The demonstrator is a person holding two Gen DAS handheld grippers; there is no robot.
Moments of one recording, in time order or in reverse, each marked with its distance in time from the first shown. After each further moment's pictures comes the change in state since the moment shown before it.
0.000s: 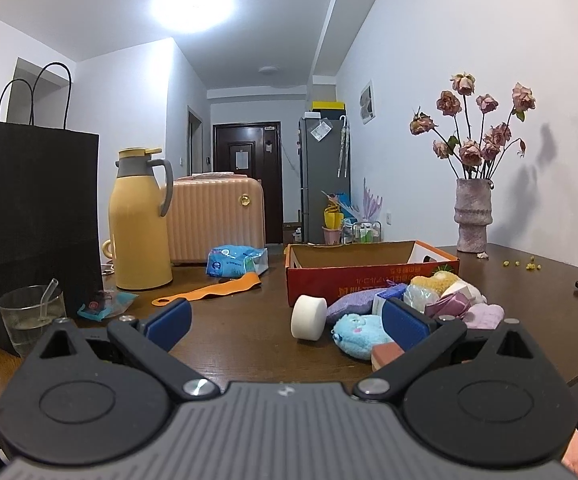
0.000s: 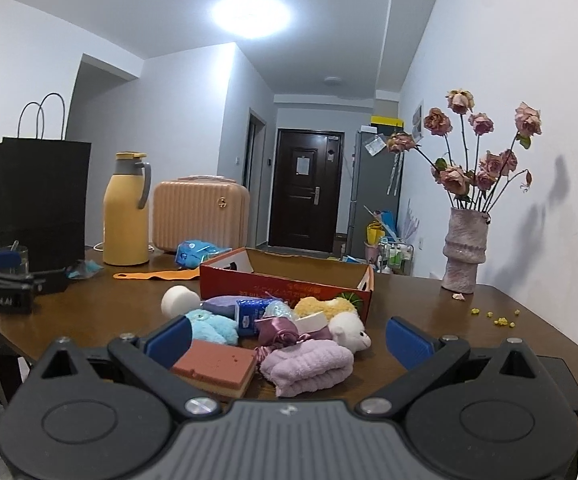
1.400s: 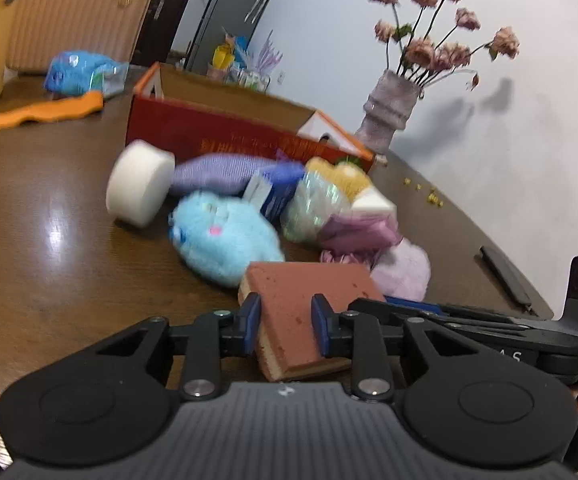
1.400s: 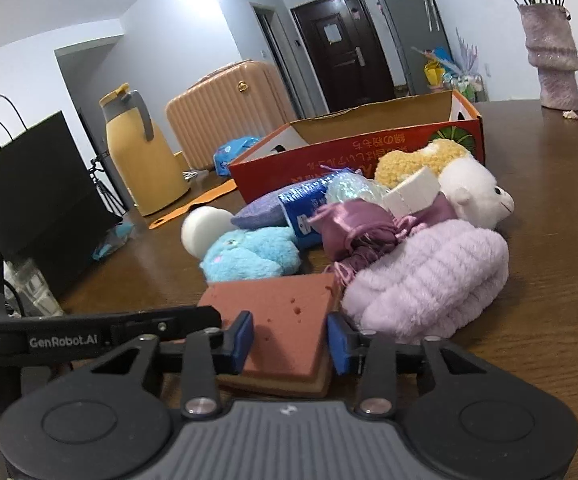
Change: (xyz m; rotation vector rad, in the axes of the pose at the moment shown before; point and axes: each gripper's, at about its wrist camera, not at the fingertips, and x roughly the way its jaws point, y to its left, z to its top) left arm 0.172 -0.023 -0.015 -0.265 0.493 -0.472; right arm 0.181 -0.014 -0.030 0.364 0.390 0.310
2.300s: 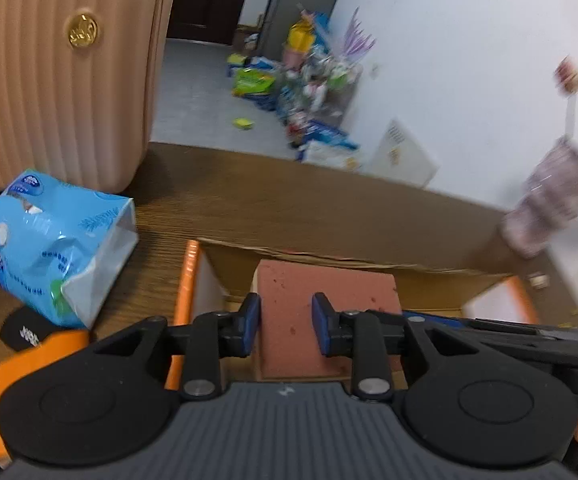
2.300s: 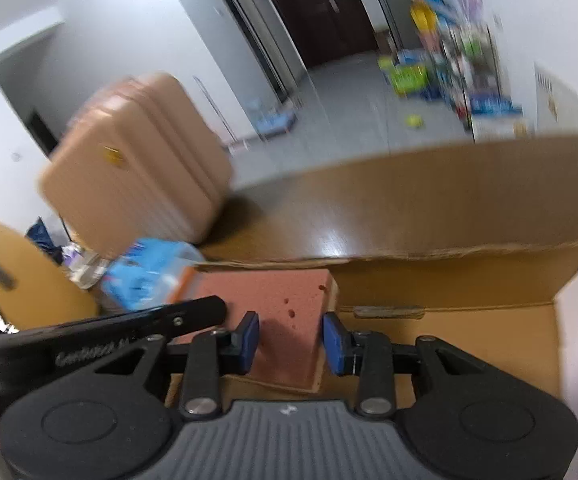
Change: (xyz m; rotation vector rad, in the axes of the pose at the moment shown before) left arm 0.275 0.128 0.308 -0.037 0.148 0.270; right arm 0.305 -0.083 0.299 0.135 0.220 -0.043
